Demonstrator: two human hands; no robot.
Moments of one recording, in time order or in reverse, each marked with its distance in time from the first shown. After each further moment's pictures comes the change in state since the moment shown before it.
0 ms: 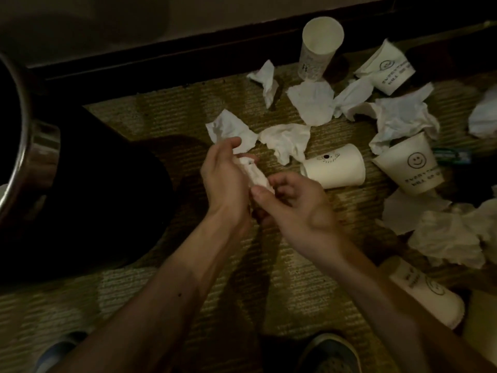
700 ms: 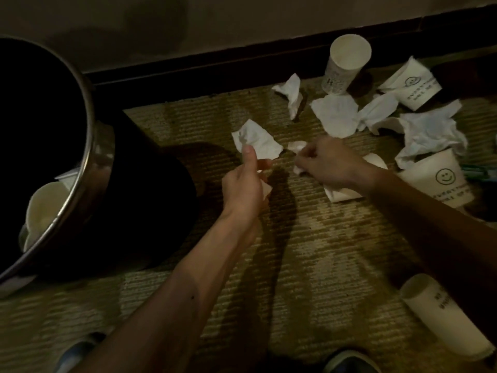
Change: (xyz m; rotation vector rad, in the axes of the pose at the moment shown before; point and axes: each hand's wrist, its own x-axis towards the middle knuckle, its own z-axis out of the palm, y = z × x) left_hand 0.017 0.001 -0.022 0.146 -0.135 -0.151; right_hand 0.118 -0.012 -0.035 -0.947 -0.109 -0.113
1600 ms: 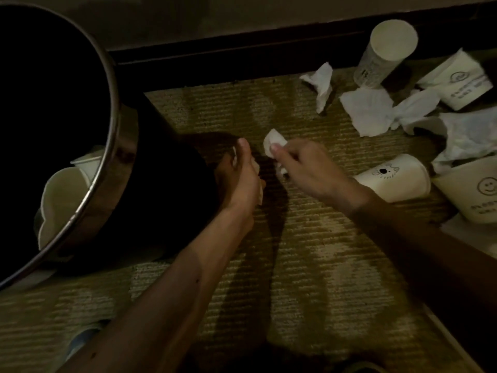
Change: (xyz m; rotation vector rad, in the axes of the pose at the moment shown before) left_hand 0.029 -0.002 -0.026 0.018 0.248 0.093; right_hand 0.009 -0.039 0.053 0.219 0.013 -0.195
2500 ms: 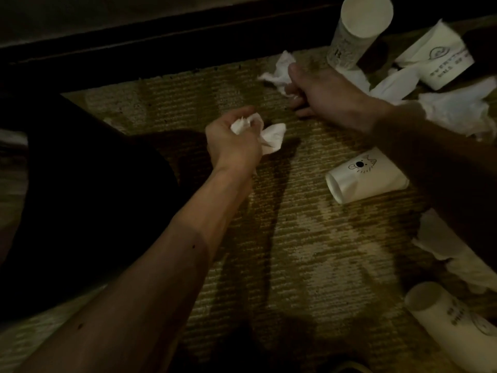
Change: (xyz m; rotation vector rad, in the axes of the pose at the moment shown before) left_hand 0.024 0.022 0.058 0.058 -0.086 0.096; right_hand 0.063 0.027 -0.081 0.332 -0.012 0.263
